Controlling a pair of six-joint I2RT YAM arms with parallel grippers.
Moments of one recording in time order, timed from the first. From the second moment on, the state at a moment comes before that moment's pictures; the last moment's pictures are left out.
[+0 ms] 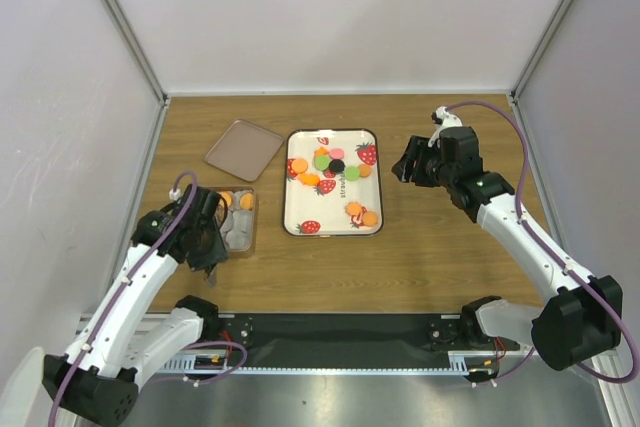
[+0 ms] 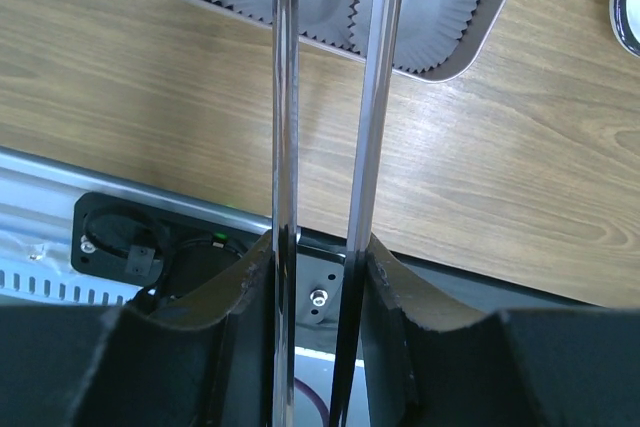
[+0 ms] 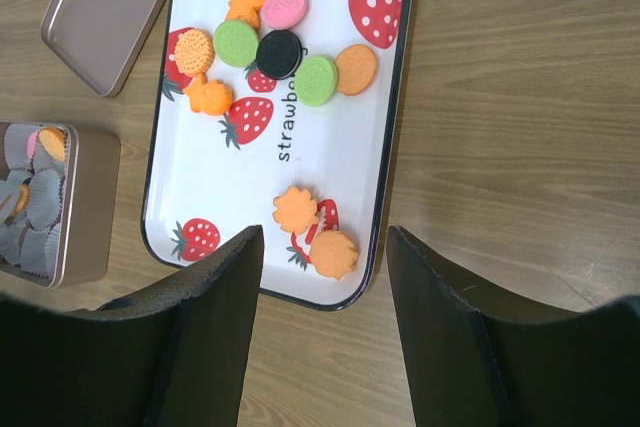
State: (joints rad) left arm -0.33 0.85 0.88 -1.29 -0.19 -0.67; right arm 0.35 1.20 0.98 -0.34 -0.10 0.44
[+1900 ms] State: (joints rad) left arm -1.06 1.51 1.28 -1.04 -0.30 -0.63; right arm 0.34 1.20 0.98 -0.34 -0.06 0.44
